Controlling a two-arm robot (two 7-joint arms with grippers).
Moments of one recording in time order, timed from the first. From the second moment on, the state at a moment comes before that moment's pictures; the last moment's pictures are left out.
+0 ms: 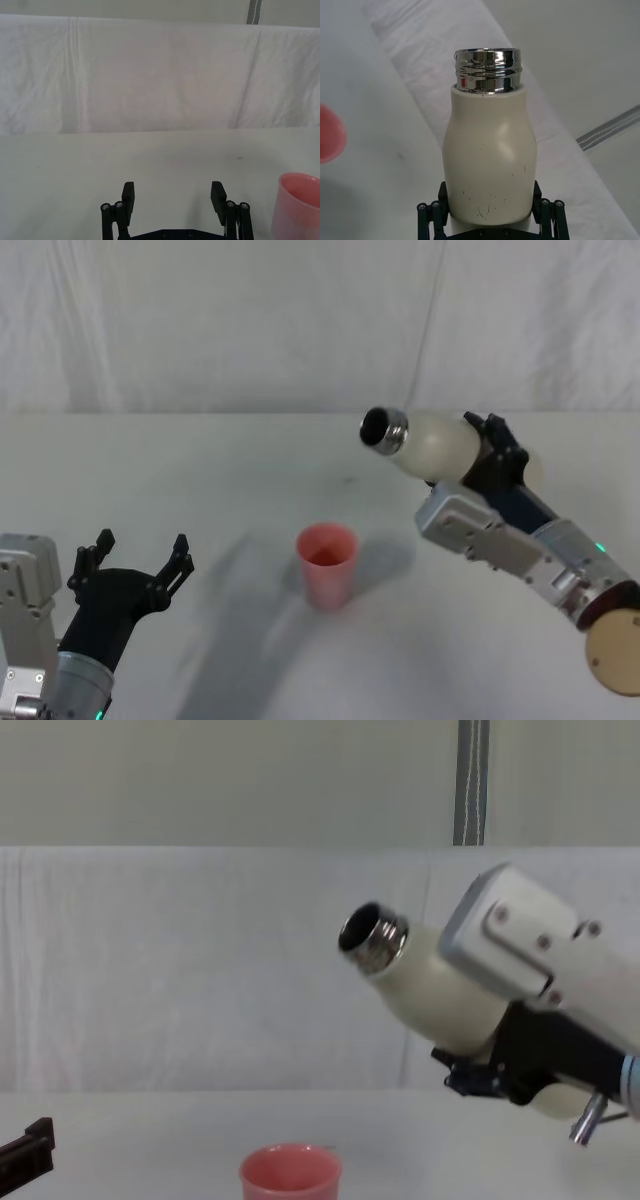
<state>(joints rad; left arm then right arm) 0.27 0.24 0.04 -1.85 -0.25 -0.02 -0.02 0.21 0.29 -0.43 -1.66 -0.62 0.04 0.12</state>
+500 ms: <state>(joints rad) 0.27 0.24 0.04 -1.85 -0.25 -0.02 -0.02 0.22 0.31 -0.50 -1.60 -0.78 0.08 0.11</state>
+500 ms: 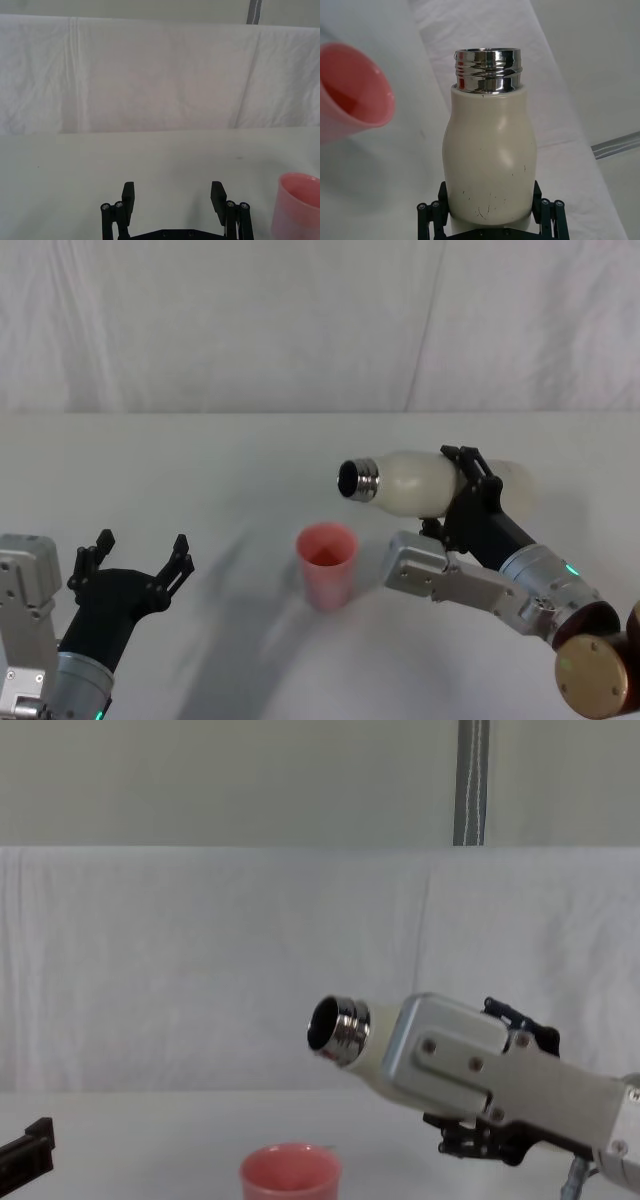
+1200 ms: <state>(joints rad) 0.27 0.24 0.04 -1.85 -0.25 -0.02 -0.02 0.23 0.30 -0.55 -1.54 -0.91 0.12 0.06</state>
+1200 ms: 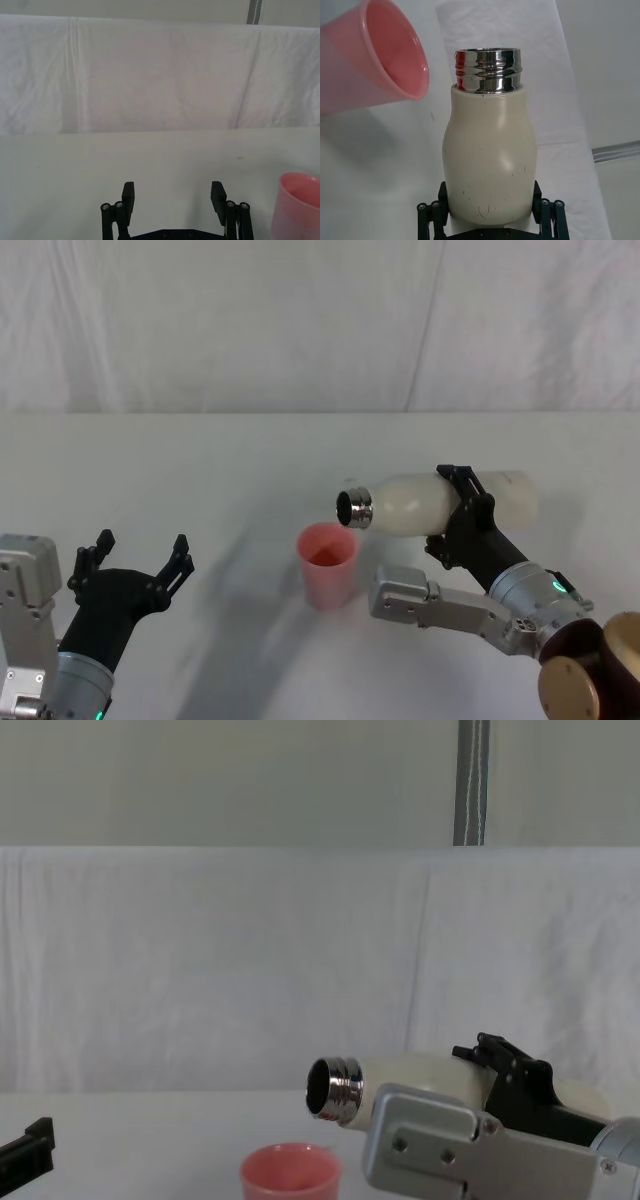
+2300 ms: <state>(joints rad) 0.27 0.24 0.04 -1.85 -0.25 -0.02 -0.02 0.26 0.32 -0.58 -1.54 -1.03 0.16 0.06</state>
